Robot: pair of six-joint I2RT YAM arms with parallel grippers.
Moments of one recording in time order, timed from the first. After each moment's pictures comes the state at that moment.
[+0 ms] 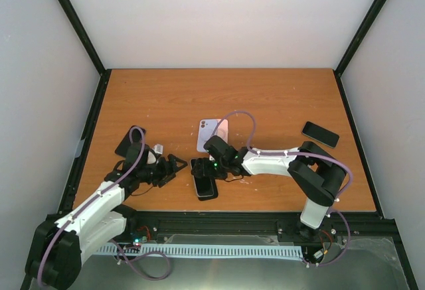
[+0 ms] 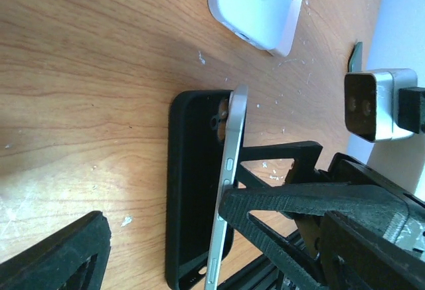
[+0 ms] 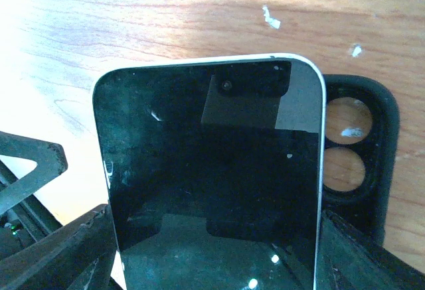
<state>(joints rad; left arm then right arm) -0.33 0.86 0.31 -0.24 0.57 -0.96 0.97 1.74 0.93 -0.13 -0.26 0.91</state>
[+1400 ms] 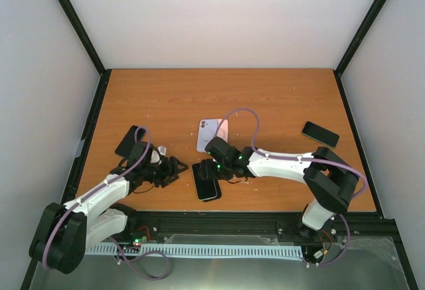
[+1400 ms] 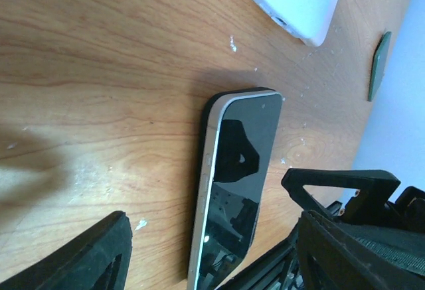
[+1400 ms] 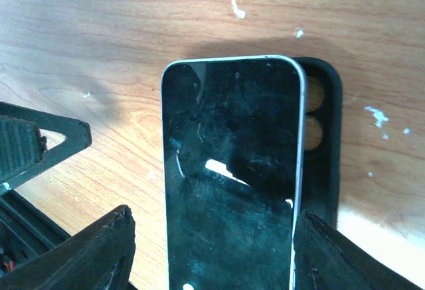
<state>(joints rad) -0.33 1.01 0.32 -0.20 0.60 -0.96 1.00 1.65 0.94 -0.30 -0.15 0.89</state>
